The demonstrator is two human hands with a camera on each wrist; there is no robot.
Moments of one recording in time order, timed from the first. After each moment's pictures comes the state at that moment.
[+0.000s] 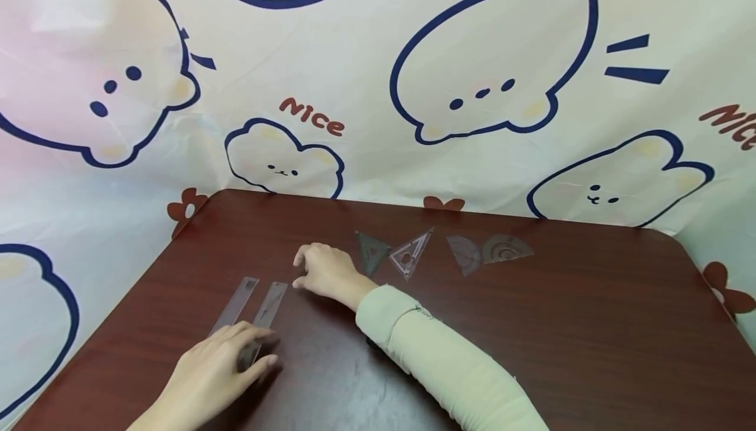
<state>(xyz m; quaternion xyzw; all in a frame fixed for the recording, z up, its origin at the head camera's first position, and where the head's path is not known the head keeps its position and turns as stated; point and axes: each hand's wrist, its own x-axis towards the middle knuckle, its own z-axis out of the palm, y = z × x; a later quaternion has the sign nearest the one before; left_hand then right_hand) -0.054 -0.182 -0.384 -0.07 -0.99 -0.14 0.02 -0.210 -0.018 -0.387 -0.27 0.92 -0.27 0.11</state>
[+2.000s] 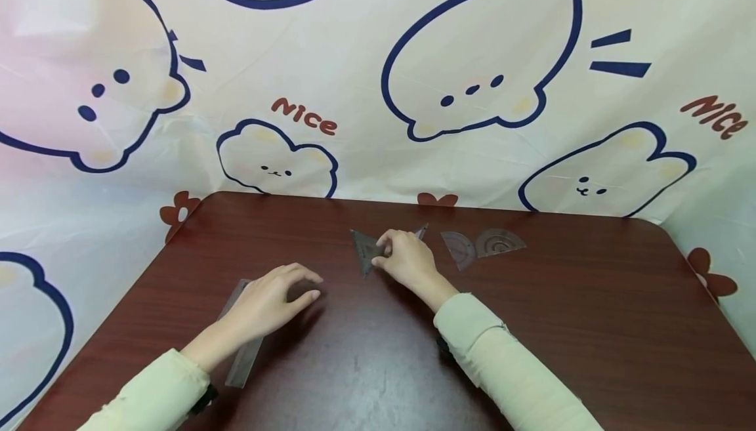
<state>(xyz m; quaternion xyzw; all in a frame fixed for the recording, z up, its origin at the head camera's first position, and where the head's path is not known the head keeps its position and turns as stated) -0.143 -0.148 -0.385 -0.19 -0.96 -0.21 0.03 -0.212 0.106 -0.393 -0.10 0.94 -0.33 0.03</state>
